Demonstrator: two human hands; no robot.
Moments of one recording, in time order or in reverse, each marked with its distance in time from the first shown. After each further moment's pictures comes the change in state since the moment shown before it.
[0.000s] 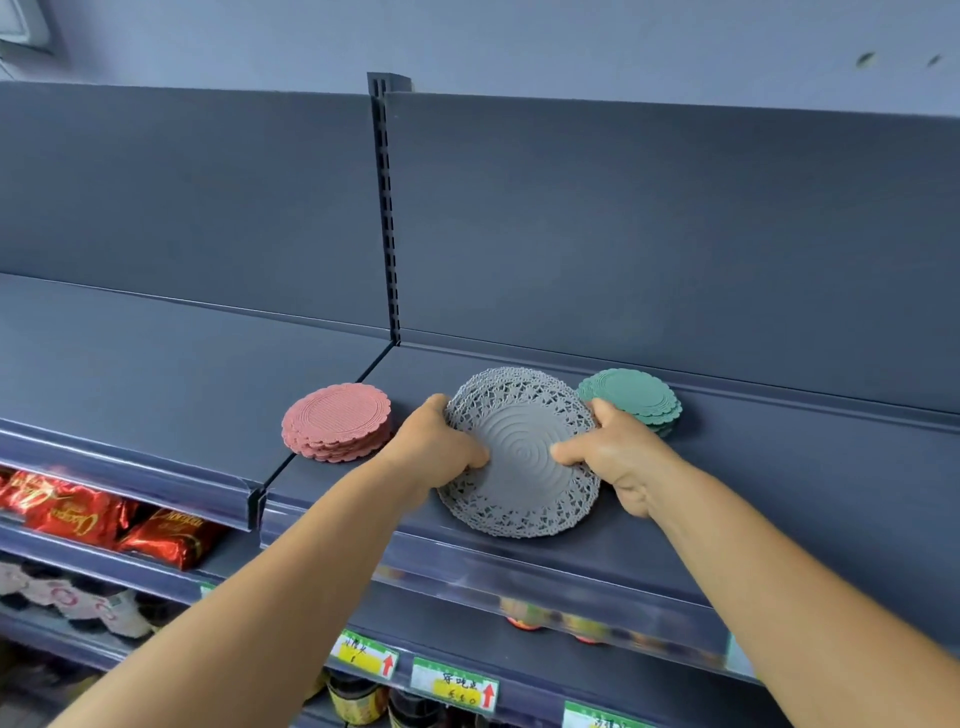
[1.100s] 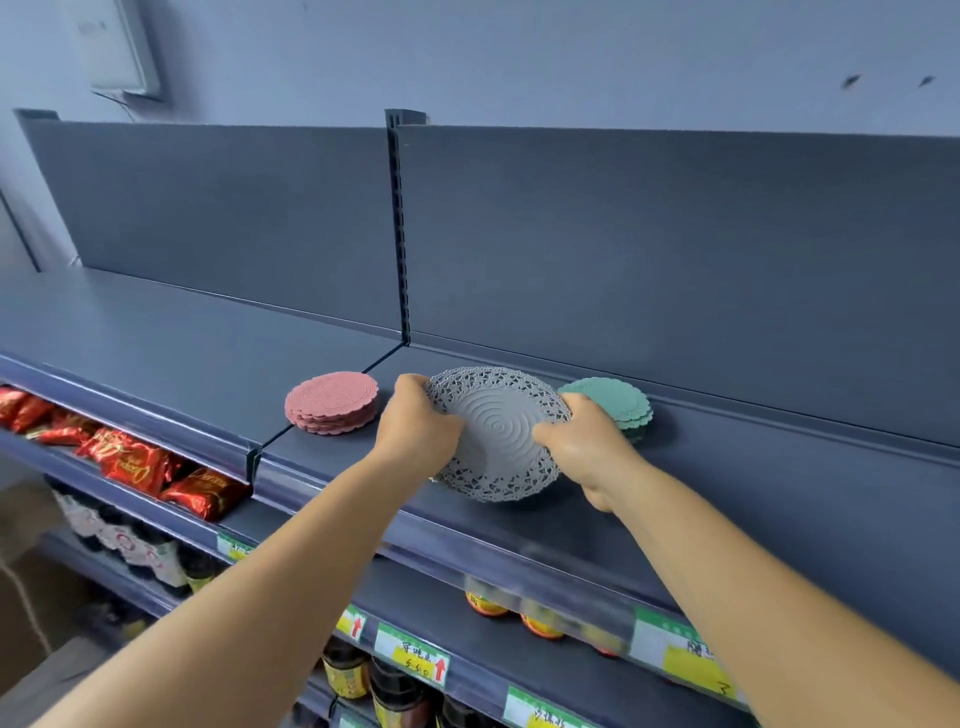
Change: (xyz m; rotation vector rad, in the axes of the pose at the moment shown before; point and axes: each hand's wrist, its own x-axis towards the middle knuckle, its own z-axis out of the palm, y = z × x) left_hand -0.039 0.023 0.045 0.134 0.422 0.059; right_hand -0.026 0.003 -0.034 -0.089 -0.045 -0.196
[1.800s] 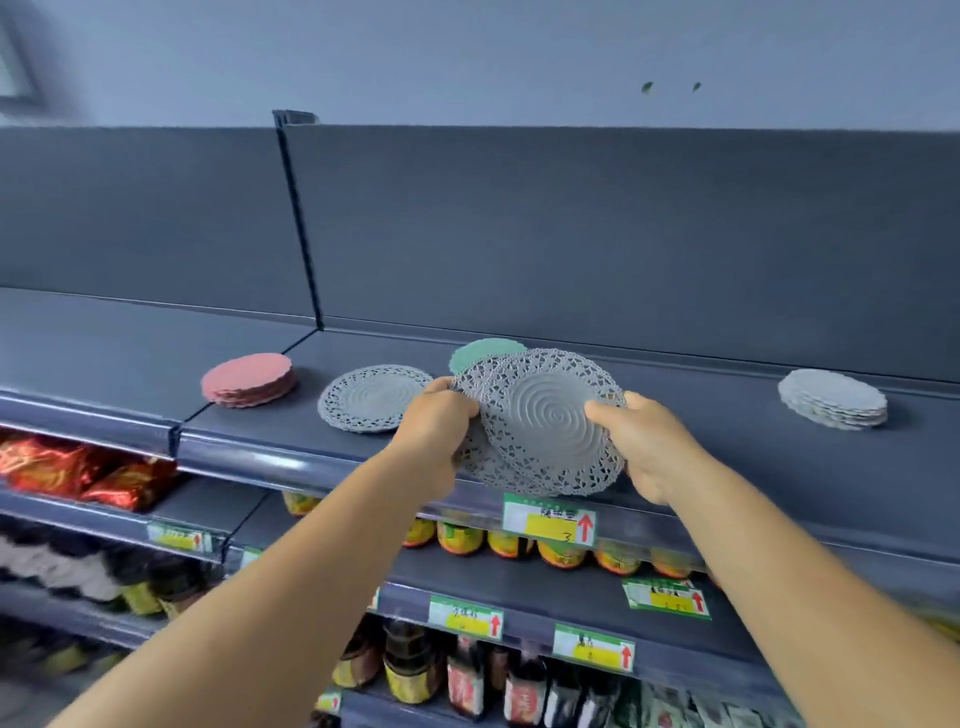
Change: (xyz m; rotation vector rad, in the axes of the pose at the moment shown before) left_hand -0.116 0.046 0.065 -0.502 -0.375 -0.180; right_hand -0.098 0.075 -0.128 0.298 0.190 0.102
